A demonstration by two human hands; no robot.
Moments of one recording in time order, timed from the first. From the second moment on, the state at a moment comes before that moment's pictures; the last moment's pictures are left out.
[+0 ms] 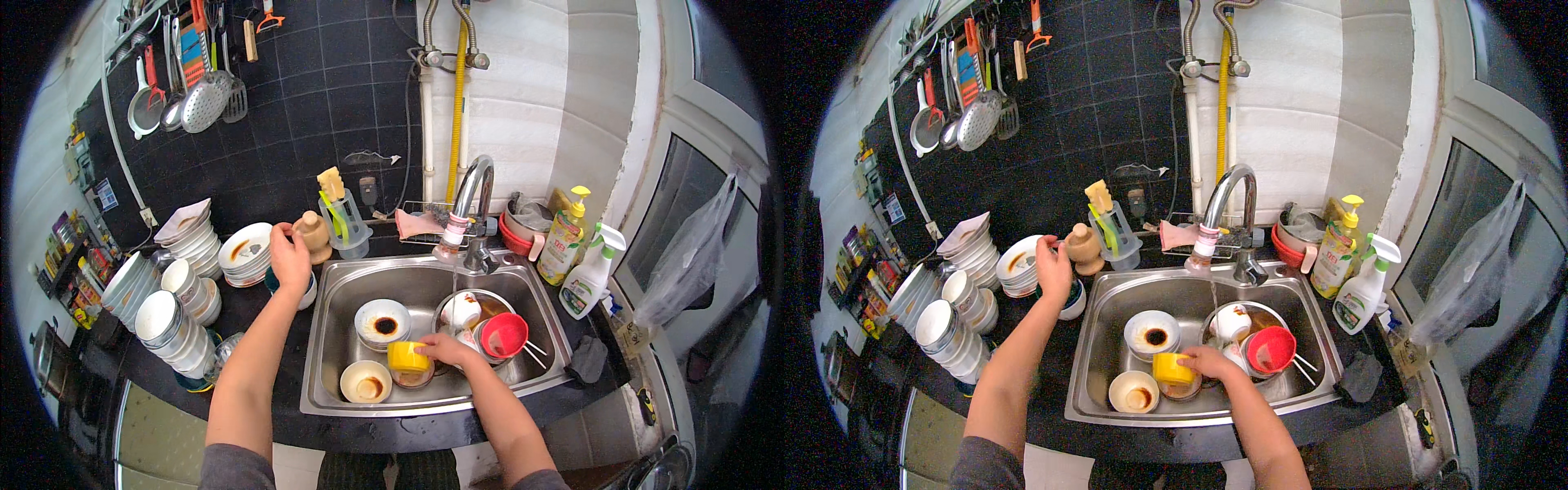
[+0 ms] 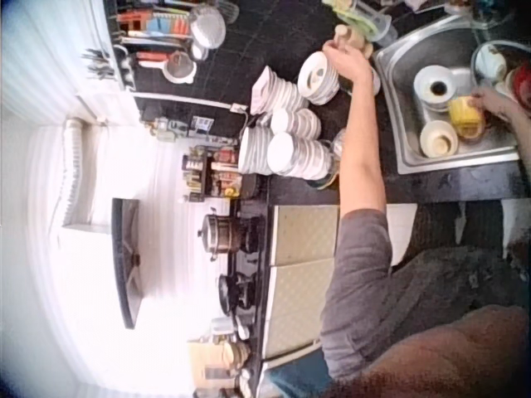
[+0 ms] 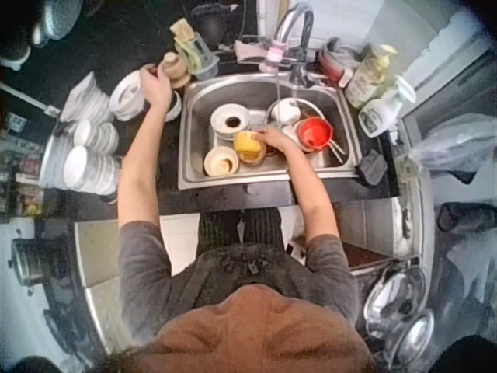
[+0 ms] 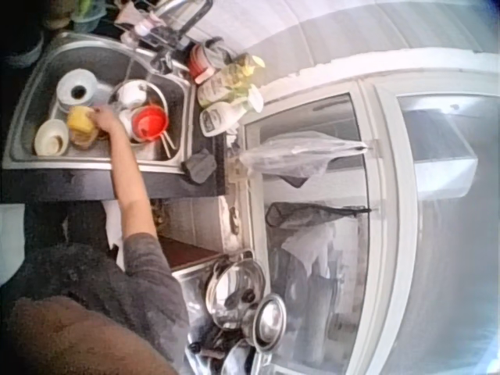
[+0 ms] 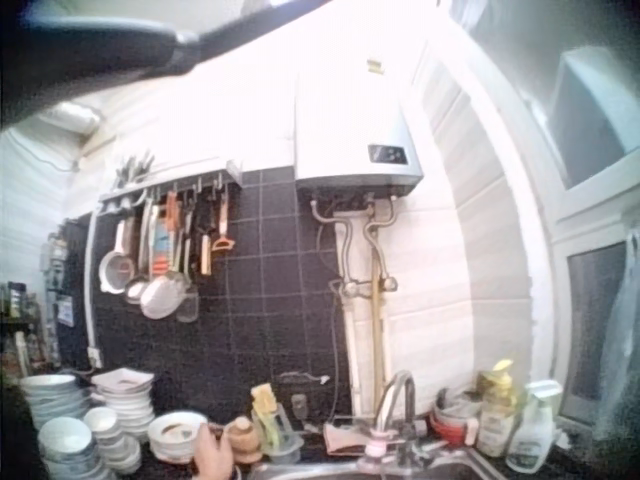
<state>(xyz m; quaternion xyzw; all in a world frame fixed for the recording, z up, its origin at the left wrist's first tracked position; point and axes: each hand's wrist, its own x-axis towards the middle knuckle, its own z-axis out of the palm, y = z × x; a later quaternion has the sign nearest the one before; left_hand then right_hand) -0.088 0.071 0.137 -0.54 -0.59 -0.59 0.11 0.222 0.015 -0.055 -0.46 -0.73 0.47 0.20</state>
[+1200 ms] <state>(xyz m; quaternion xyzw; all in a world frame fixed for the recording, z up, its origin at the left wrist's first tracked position) 0.104 0.021 -0.005 -0.41 -0.36 -0.52 -0.65 0.280 0.032 -0.030 -0.29 -0.10 0.76 0.57</state>
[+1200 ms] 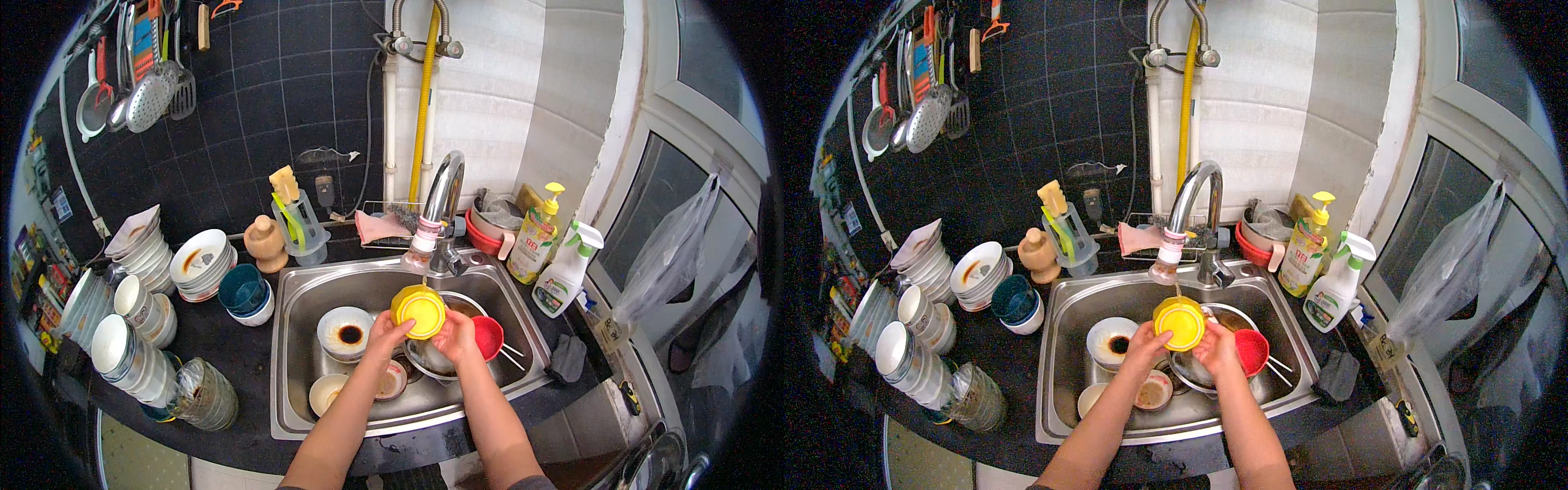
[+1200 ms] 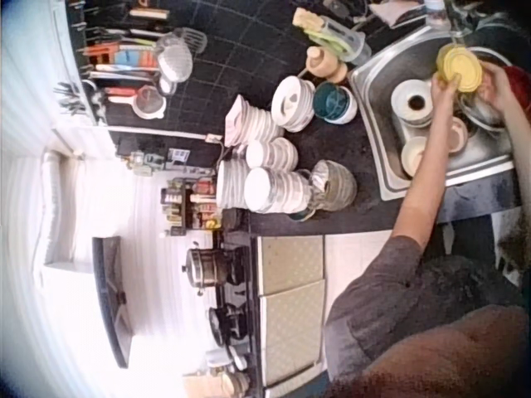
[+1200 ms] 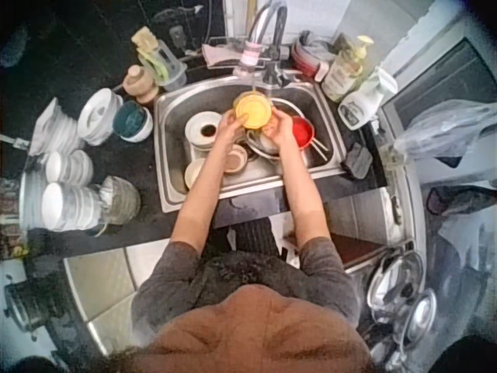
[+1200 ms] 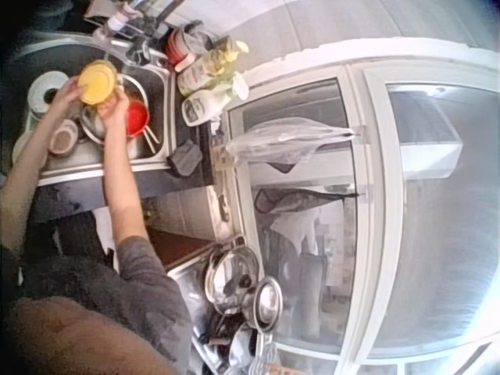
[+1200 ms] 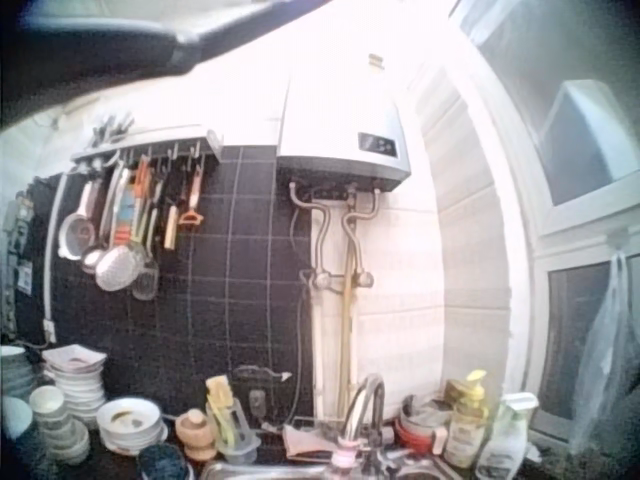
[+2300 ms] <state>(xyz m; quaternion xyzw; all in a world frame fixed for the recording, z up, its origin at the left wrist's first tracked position) 0.113 0.019 -0.014 -0.64 -0.49 -0.51 -0.31 0.225 0.017 0.012 -0.51 -0.74 0.06 0.43</state>
